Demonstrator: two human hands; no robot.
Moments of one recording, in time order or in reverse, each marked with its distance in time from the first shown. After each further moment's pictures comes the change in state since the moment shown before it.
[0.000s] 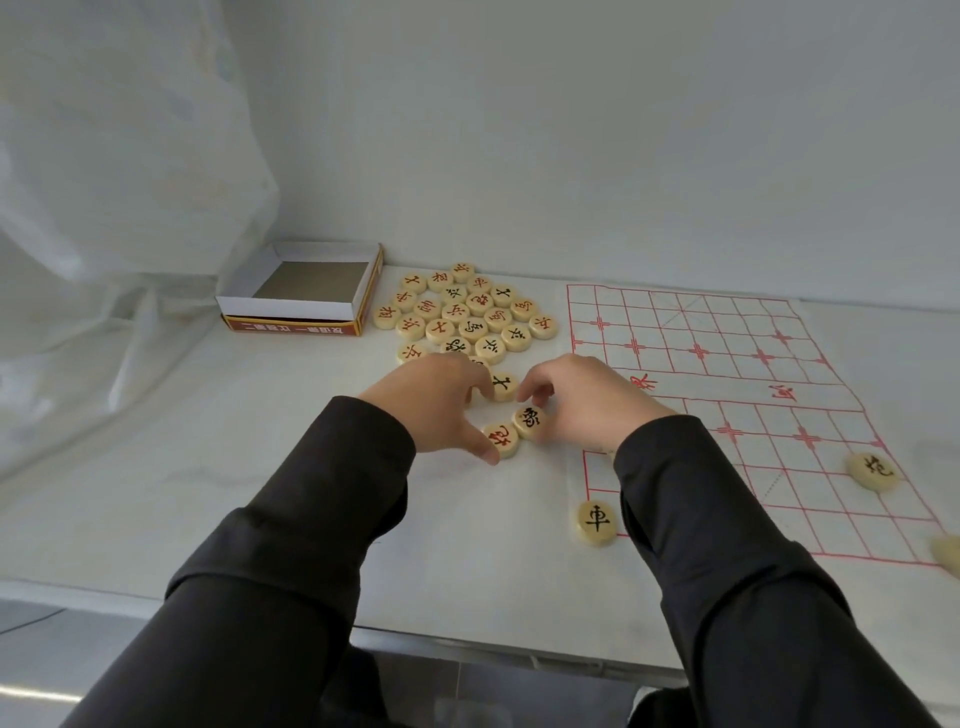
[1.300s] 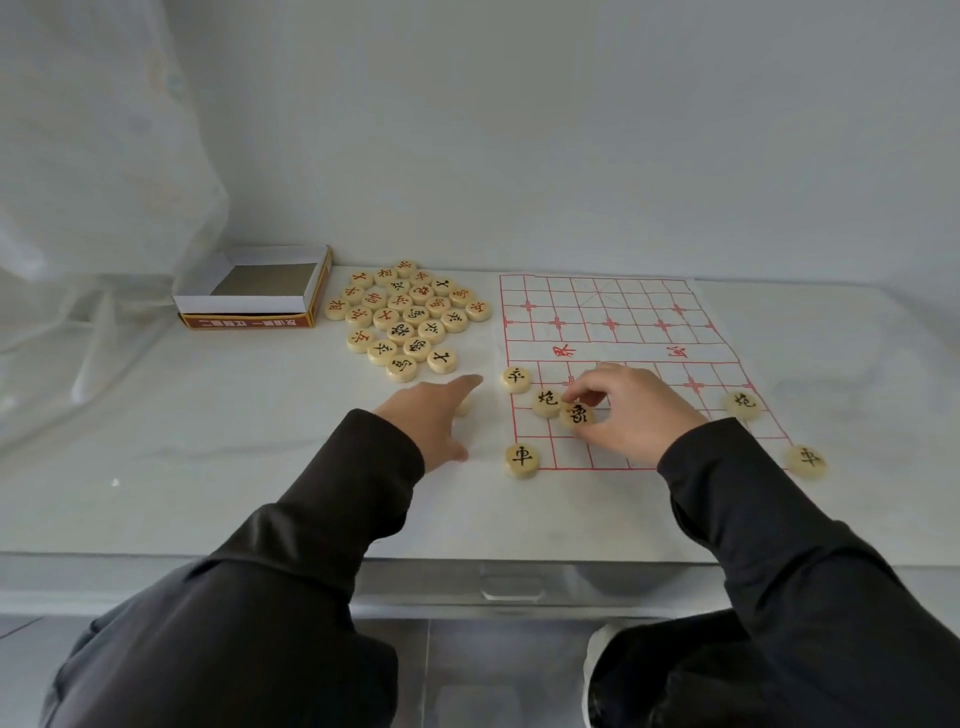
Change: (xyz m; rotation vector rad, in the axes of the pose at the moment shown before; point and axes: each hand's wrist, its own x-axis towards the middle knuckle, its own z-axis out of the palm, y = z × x) left_hand -0.030 0.048 0.039 -0.076 0.001 -0.013; right_hand -0.108 0.054 -0.008 0.068 0.180 0.113
